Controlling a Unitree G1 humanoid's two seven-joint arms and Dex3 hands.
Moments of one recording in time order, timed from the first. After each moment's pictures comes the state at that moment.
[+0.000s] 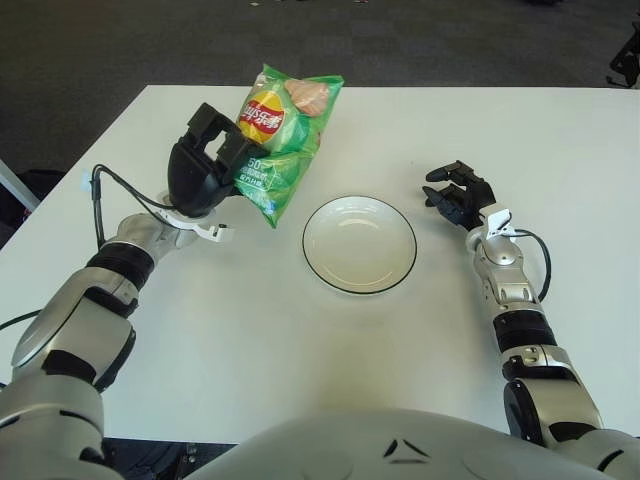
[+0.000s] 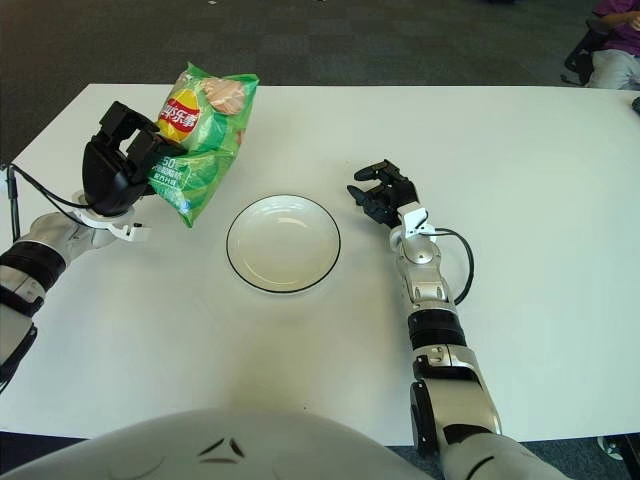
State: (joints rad) left arm -0.67 0.69 -0.59 0.76 1.10 -0.71 1.57; right arm -0.32 -0.19 -0.08 0.46 -0.05 -0.23 0.01
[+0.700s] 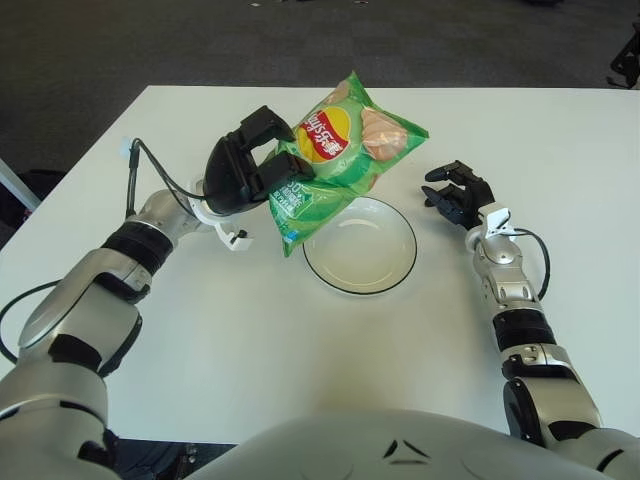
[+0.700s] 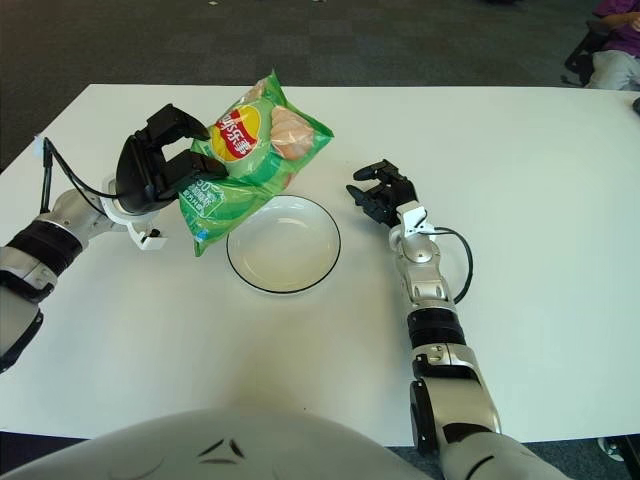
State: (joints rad) left arm -0.81 0.62 -0.70 0.68 1.28 -0.86 1.60; right arm -0.33 -0.19 -0.08 0.46 -0.05 -0.22 0.02
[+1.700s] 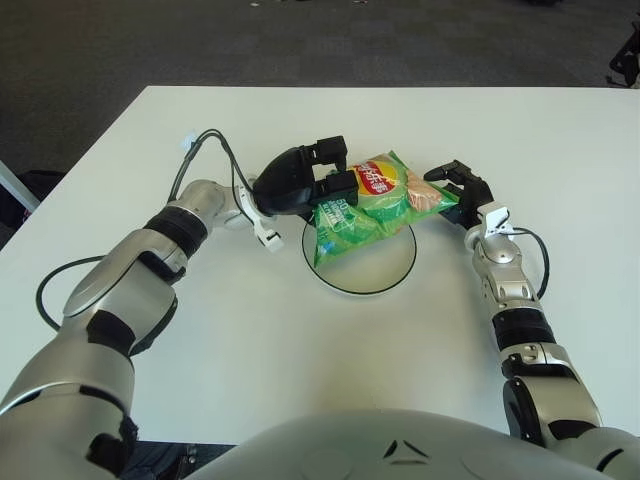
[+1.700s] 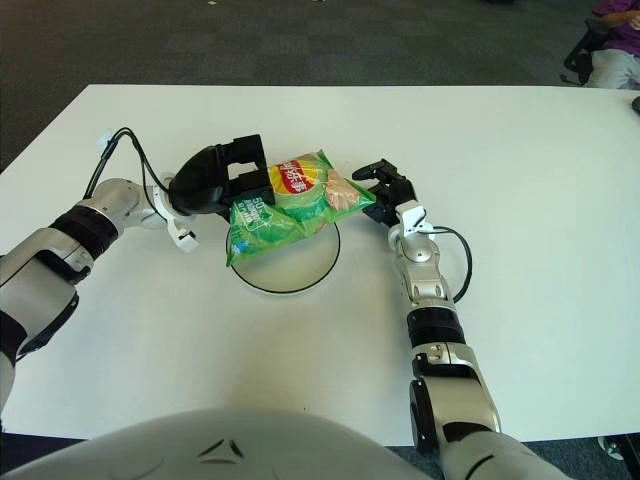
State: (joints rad) left arm -0.84 0.54 -0.74 0.73 1.18 -0.99 1.09; right arm -0.33 -0.19 -0.08 0.46 -0.05 -0.22 0.02
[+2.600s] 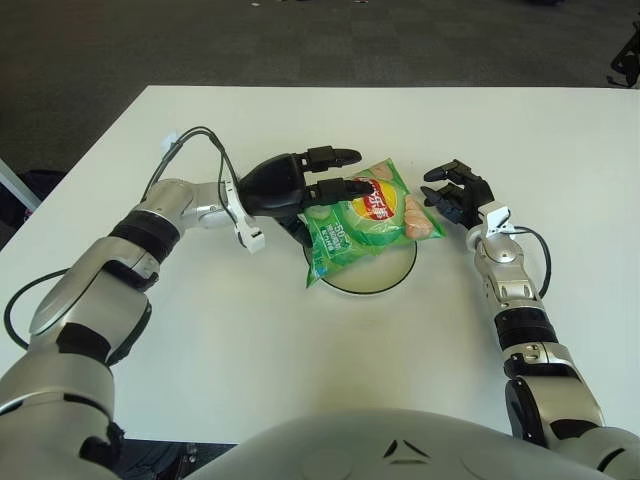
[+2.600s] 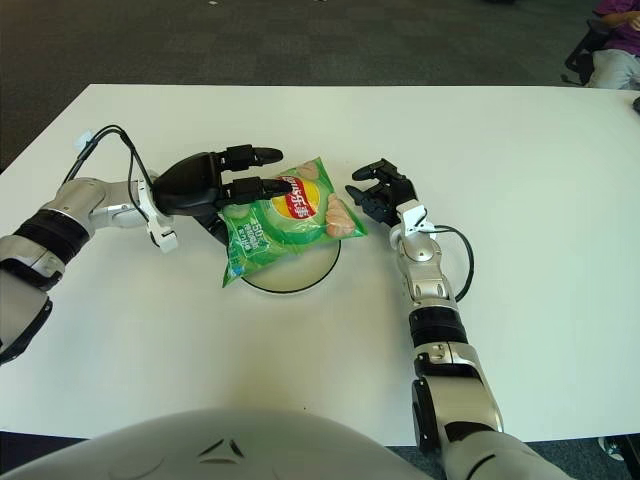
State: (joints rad) left arm -0.82 0.63 -0.65 0.70 1.00 -1.19 0.64; right arm -0.33 -0.20 -0.07 0.46 -0.06 -0.22 0.02
